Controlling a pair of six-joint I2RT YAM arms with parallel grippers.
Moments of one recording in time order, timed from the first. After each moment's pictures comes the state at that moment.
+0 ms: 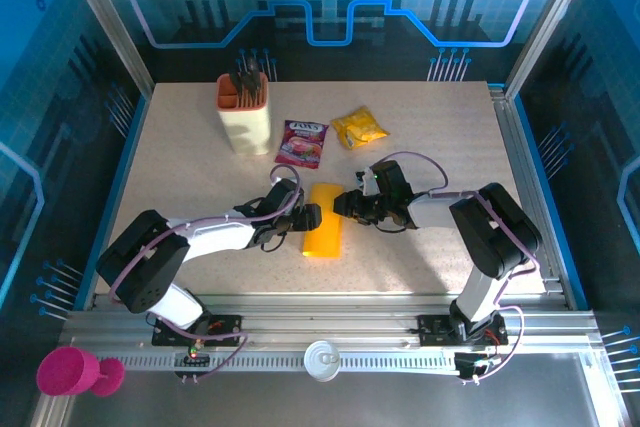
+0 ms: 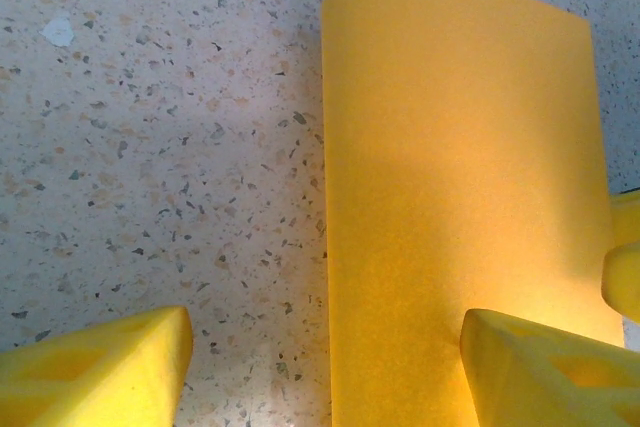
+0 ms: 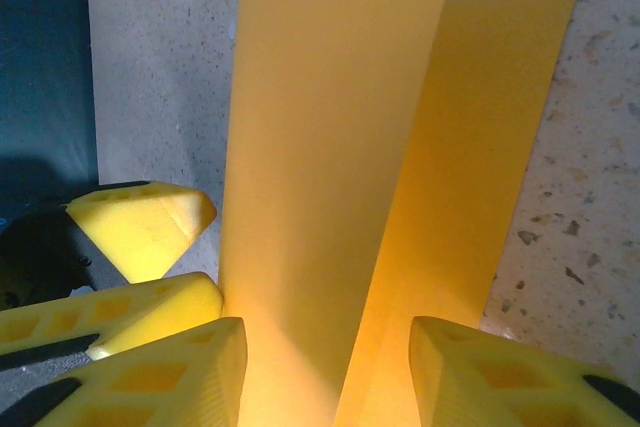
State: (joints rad) left arm -0.66 1.54 0.69 -0.03 -0.07 -0.69; right arm 0.49 1.74 0.74 0.21 -0.62 0.78
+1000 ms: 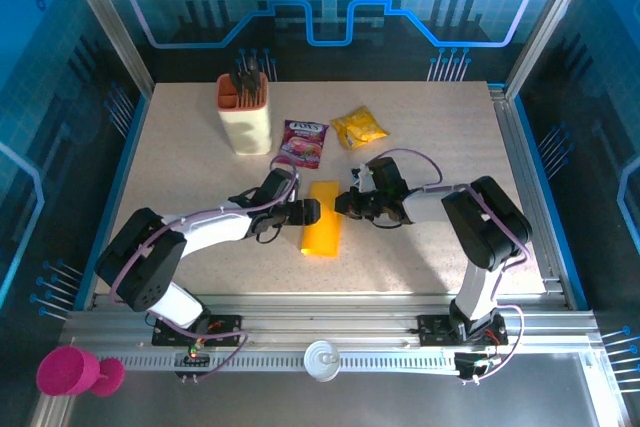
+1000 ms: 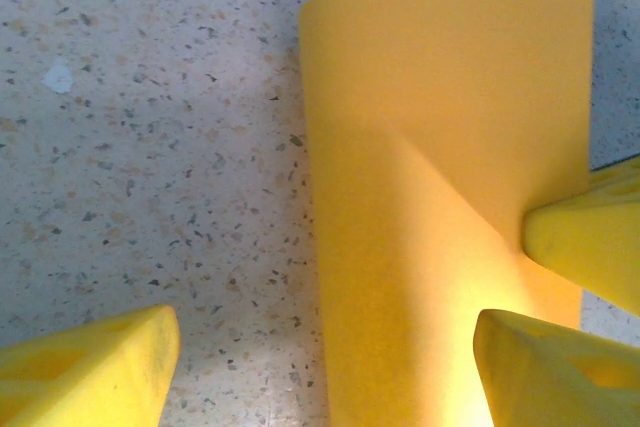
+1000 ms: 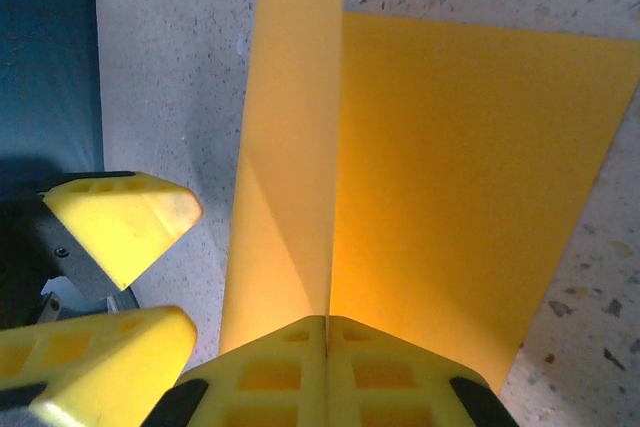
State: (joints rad) left arm -0.59 1.54 0.75 -0.11 0.04 -0.58; right arm 0.49 1.81 0.79 0.22 -0.64 0.77
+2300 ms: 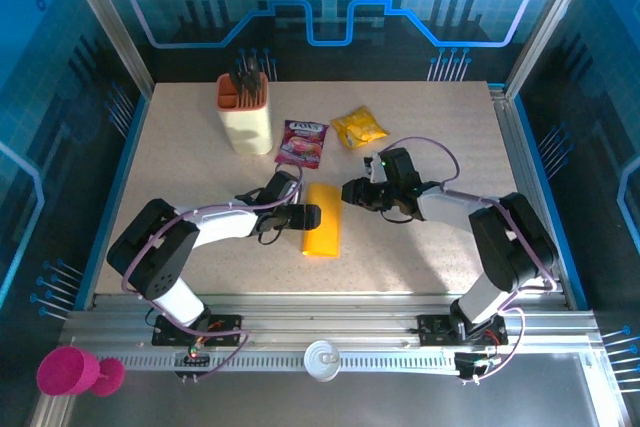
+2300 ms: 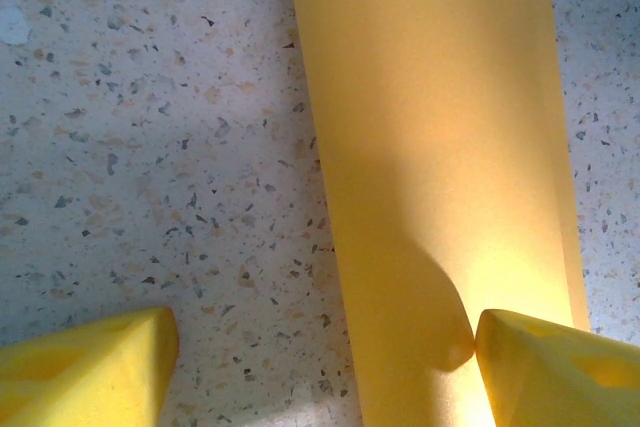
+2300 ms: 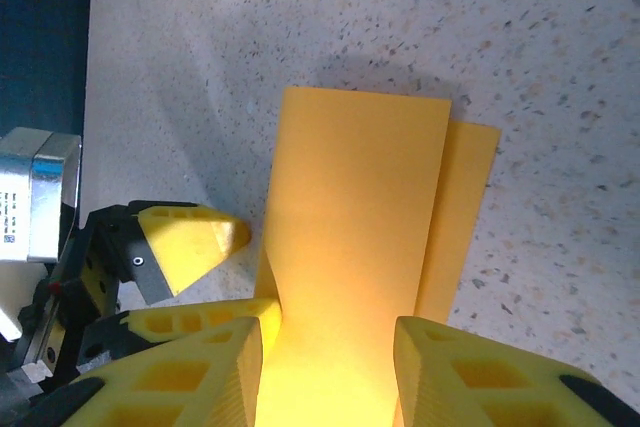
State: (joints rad) left arm -0.58 1.62 0.76 -0.11 0.05 -0.54; right arm 0.45 1.62 0.80 0.03 -0.52 0.69
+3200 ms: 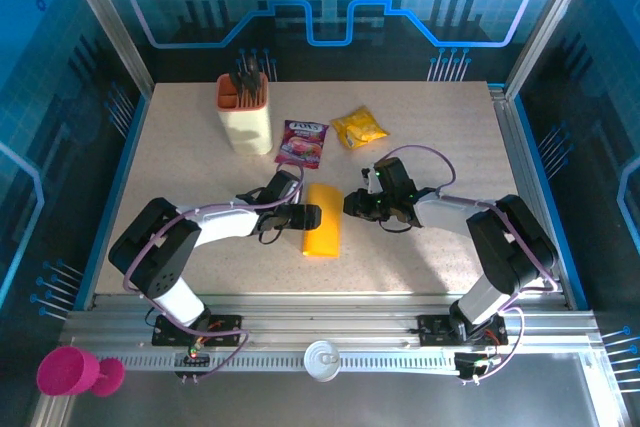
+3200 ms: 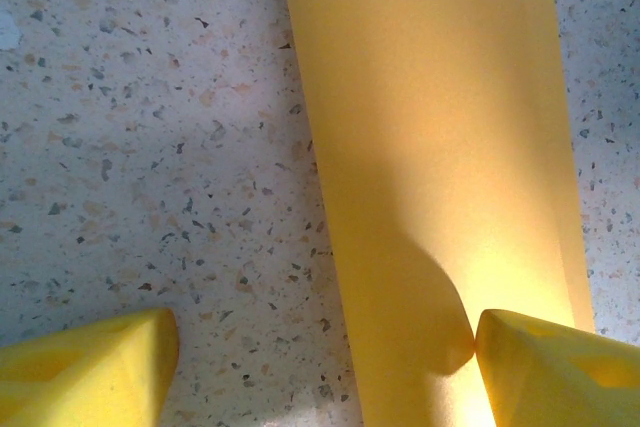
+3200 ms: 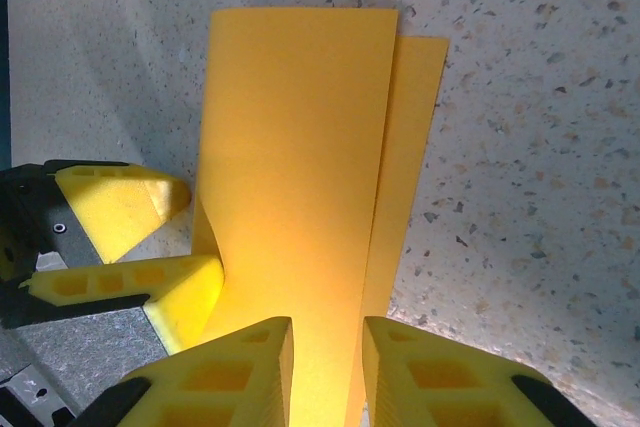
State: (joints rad) left arm -0.59 1.63 0.77 -0.12 0.06 -0.52; right arm 0.50 1.62 0.76 -0.01 -0.44 0.68
